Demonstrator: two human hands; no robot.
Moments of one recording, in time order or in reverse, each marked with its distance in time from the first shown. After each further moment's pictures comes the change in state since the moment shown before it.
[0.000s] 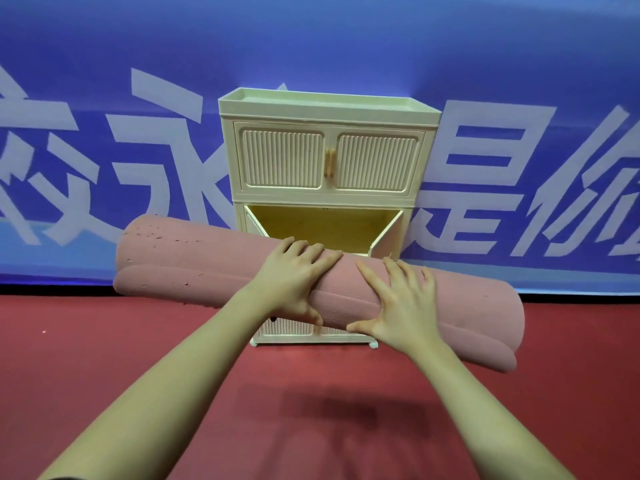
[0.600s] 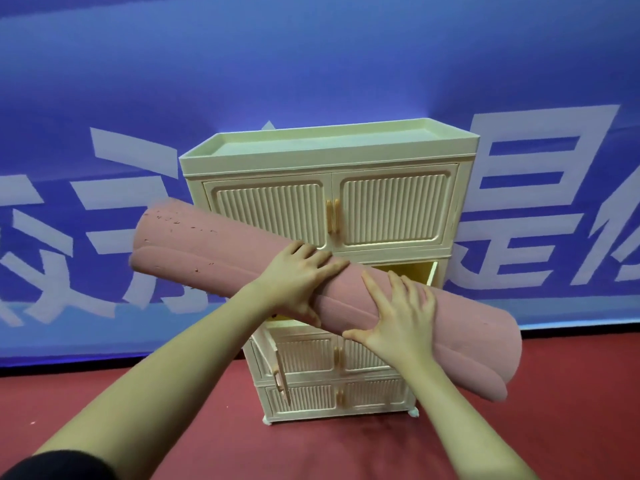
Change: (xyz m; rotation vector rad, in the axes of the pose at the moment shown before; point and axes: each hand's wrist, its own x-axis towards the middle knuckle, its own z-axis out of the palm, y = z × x) left_hand 0.217 -0.172 0.078 0.138 -0.050 0.160; right_hand 0.223 0.047 0.150 0.101 0.095 0.172
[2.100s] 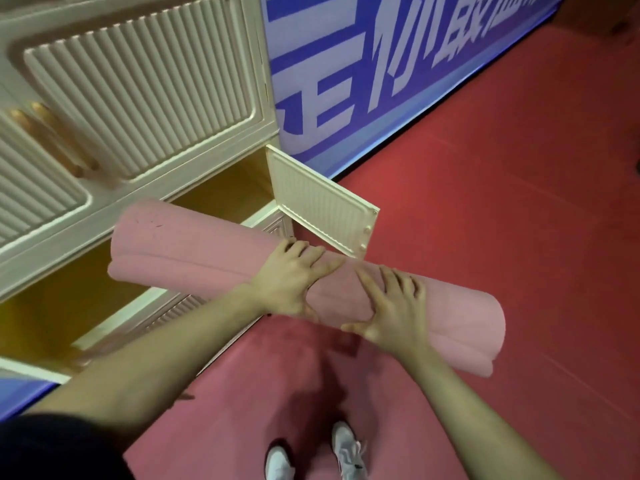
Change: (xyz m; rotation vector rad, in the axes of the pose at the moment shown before) left_hand 0.144 0.154 0.165 -0.352 -0.031 0.706; right_hand -0.141 0.108 0.056 -0.262 -0.232 0.632
